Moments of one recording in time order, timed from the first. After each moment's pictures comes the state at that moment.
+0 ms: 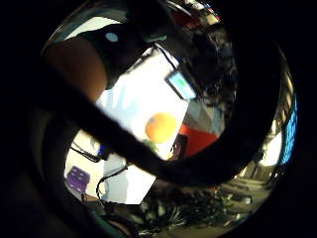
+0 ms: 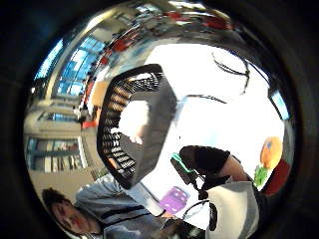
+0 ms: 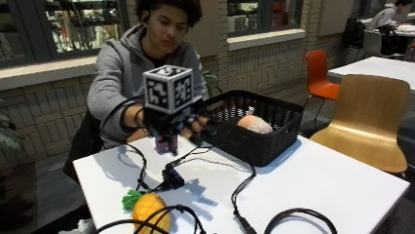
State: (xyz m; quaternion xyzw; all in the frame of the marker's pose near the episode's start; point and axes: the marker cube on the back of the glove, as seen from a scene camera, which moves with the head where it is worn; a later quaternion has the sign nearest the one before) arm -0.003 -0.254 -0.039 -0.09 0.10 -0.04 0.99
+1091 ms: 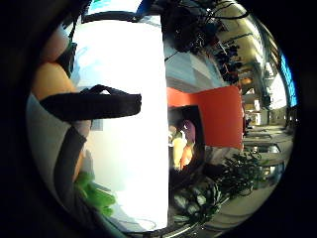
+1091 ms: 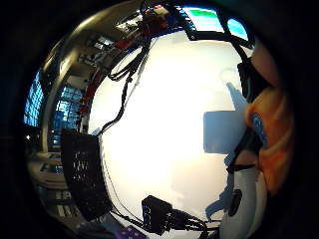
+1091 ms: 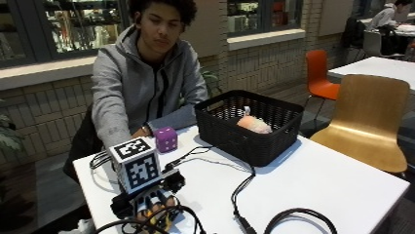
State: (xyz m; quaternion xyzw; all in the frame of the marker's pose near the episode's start) arm 0.133 -0.219 0.093 -0.01 0.08 0.20 0.98
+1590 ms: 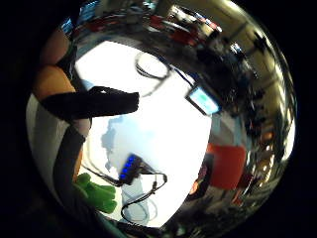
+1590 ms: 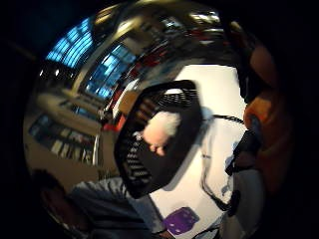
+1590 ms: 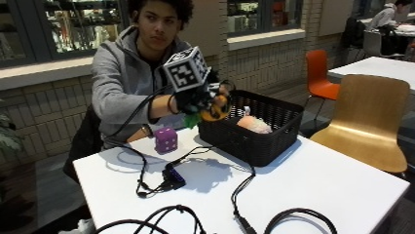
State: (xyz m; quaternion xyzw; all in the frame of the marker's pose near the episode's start) arm -0.137 -0.240 -0.026 0.07 -0.03 -0.17 0.98
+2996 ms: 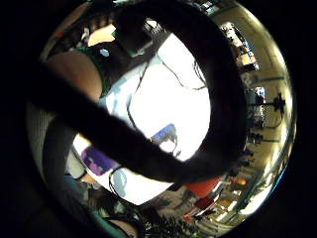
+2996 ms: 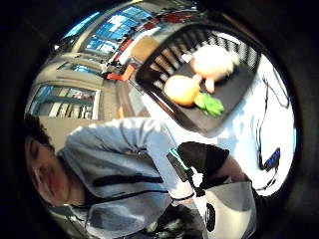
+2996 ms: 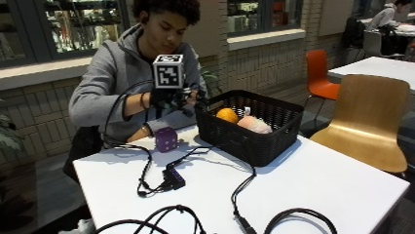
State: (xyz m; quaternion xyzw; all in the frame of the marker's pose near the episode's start) arm -0.174 -0.096 -0.007 -0.12 0.03 -0.30 0.95
